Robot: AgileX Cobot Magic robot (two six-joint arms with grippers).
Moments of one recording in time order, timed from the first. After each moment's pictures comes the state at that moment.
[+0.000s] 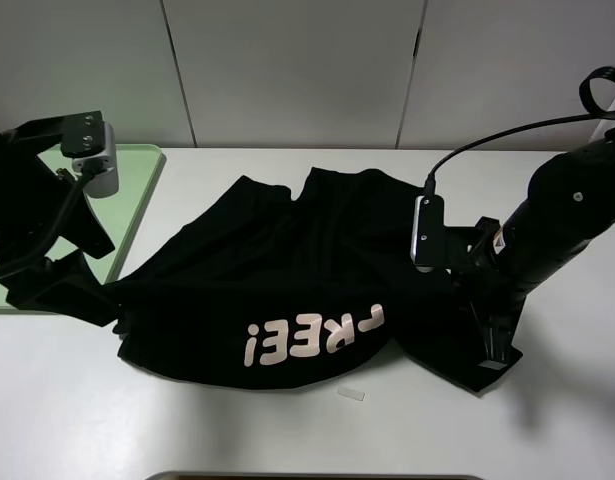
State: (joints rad) left arm -0.23 1.40 -0.85 -0.38 0.94 1.05; right arm 0.42 1.64 -0.66 -0.03 0.48 -0.84
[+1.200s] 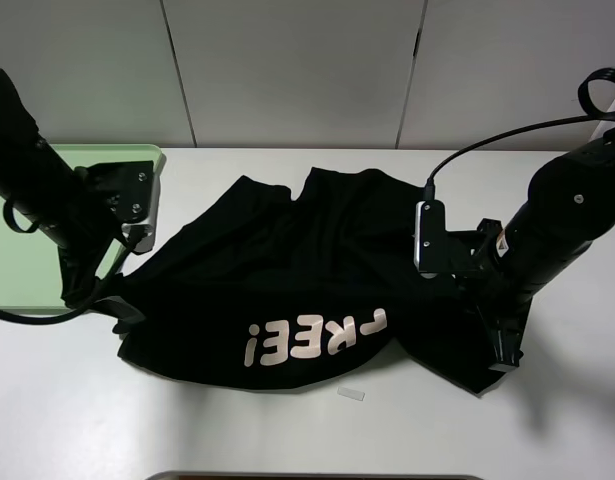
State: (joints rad) left arm -0.23 1.69 -0.86 -0.37 0.62 1.39; right arm 0.42 1.64 -0.66 -0.07 0.51 -0.84
